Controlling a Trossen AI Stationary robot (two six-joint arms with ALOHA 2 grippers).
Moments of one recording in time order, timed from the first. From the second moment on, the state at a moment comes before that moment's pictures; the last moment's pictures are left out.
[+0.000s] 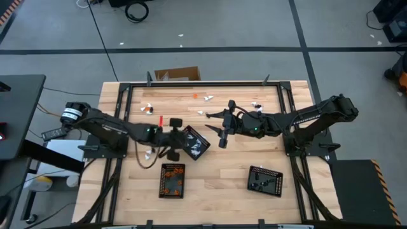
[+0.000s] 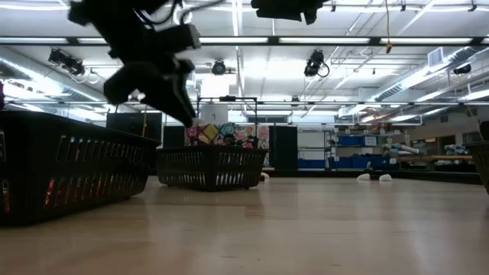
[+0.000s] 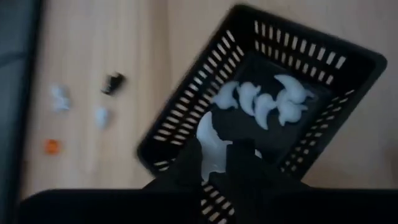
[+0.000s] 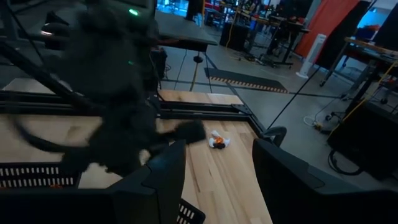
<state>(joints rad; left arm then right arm) -0.15 1.44 0.82 -0.30 -0.38 0.19 0.15 1.37 0.98 0.21 0.45 -0.15</state>
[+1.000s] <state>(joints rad) -0.21 1.20 0.72 -1.03 -0.01 -0.63 0.16 1.37 0.98 0.19 0.45 -0.17</state>
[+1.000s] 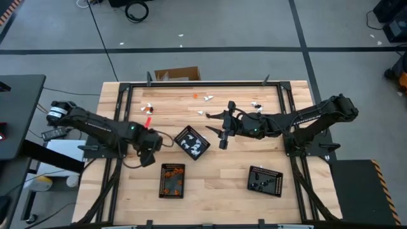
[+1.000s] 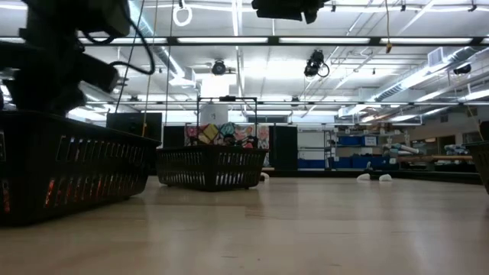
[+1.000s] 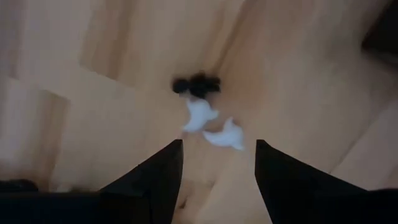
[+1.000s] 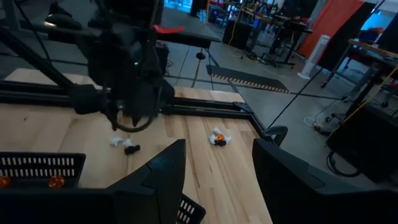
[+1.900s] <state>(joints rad) -0.29 1.19 0.46 -0.72 -0.13 -0.81 0.16 1.37 0.98 0.20 0.45 -0.17</state>
